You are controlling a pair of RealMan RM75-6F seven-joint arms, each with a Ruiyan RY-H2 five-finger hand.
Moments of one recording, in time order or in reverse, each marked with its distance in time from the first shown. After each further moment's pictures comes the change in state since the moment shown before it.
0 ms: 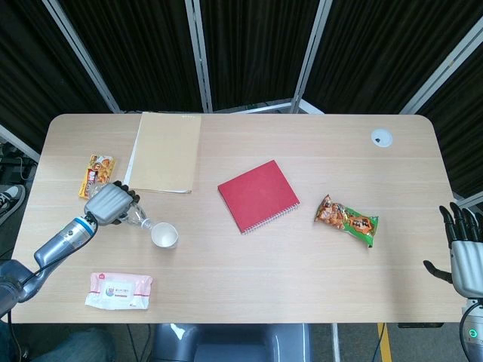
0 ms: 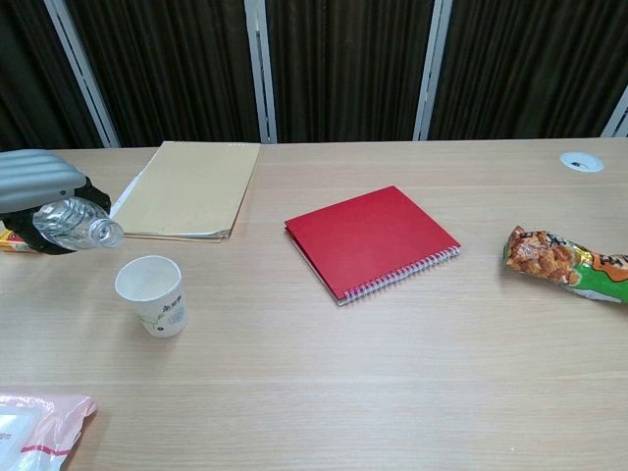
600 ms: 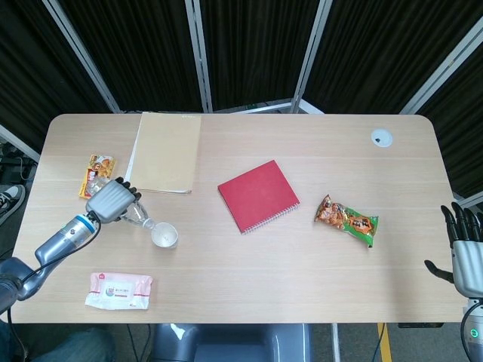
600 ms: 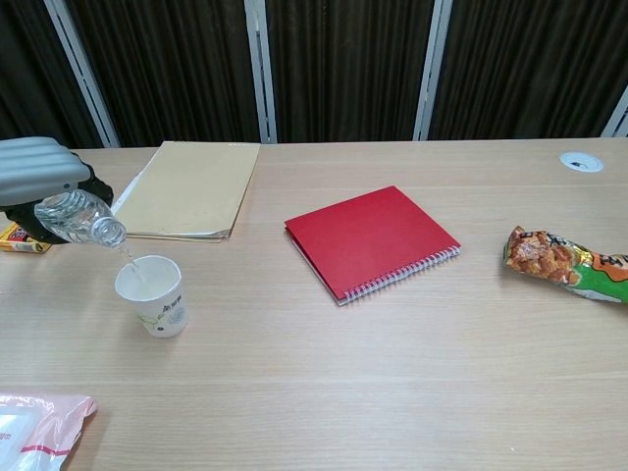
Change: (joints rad) left arm -0.015 0.033 -0.010 -0.057 -0.013 0.000 0.127; right arm -0.001 0.003 0.002 0.001 0.001 0.001 0.005
